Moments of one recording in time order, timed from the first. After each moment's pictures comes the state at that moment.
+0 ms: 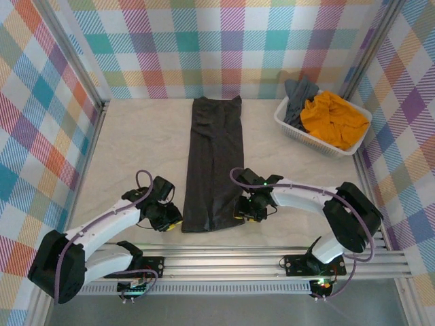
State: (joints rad) left arm -0.53 1.09 0.54 -0.74 0.25 -1.03; right arm 0.83 1.54 0.81 -0.61 -0.24 0.95
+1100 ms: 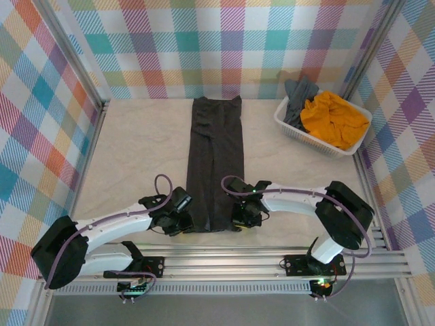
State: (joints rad) left arm -0.82 1.17 0.53 -0.63 0.09 -1.13; right arm 0.96 1.58 0.85 -0.67 -0.16 1.10
